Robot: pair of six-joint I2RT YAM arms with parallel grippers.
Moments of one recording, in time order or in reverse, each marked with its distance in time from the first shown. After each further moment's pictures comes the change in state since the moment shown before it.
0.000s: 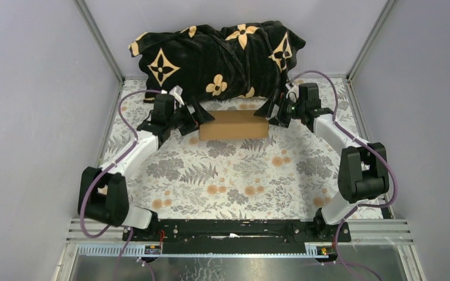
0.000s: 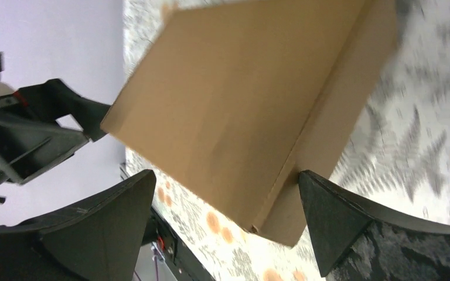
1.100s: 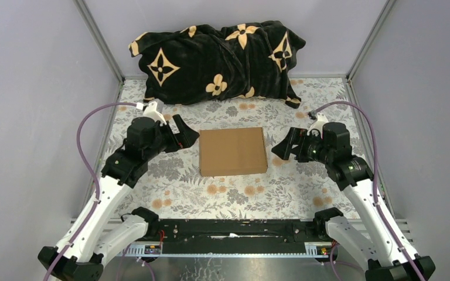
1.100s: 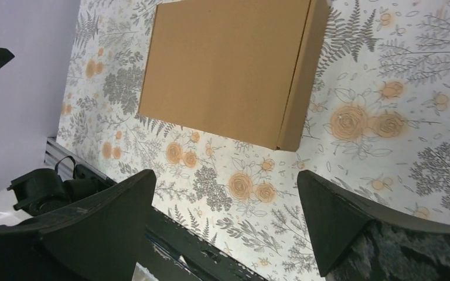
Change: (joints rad) left arm -0.184 -0.611 -0.106 -0.413 -0.351 0.167; right arm 0.080 -0.850 -0.391 -0.409 0.281 -0.180
